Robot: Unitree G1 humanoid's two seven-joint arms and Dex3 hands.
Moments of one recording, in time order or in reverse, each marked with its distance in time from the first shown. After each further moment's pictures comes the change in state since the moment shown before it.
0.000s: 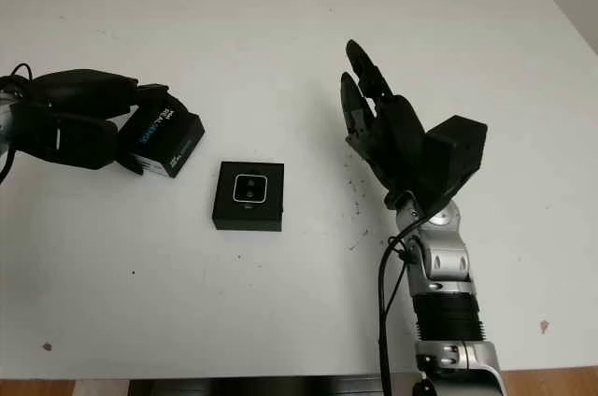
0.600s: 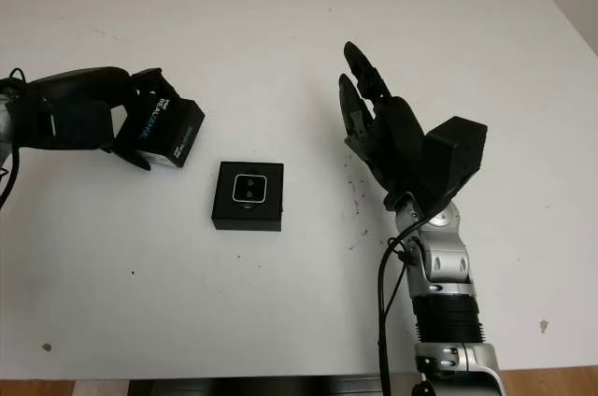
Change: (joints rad) left arm 0.048 -0.038 0.100 -0.002 -0.202 0.148 -0.051; right arm 0.001 0.006 0.000 -0.002 0.006 0.008 0.004
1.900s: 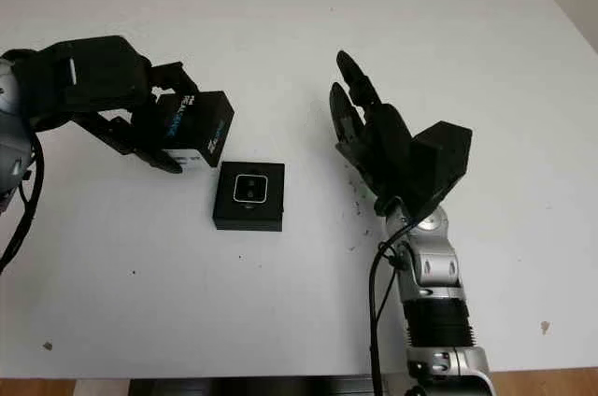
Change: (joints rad) left arm 0.120 -0.007 0.032 -0.954 0.006 0.999 -0.467; right arm 0.018 0.034 0.020 -0.008 -0.013 0.013 -0.019
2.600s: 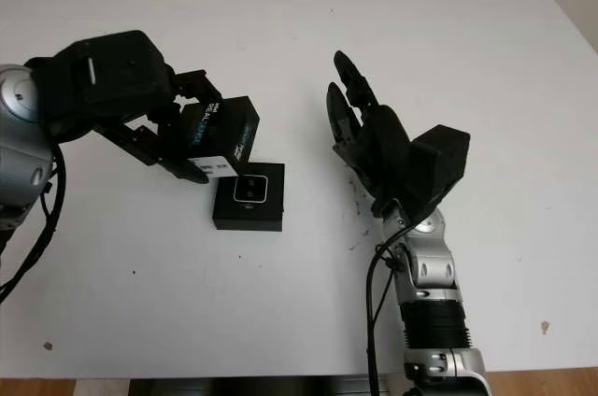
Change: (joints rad) left arm 0.001 -0.048 -0.082 -0.156 -0.009 0.209 0.065; right arm 0.001 0.020 0.001 0.007 -0.001 -0.026 0.007
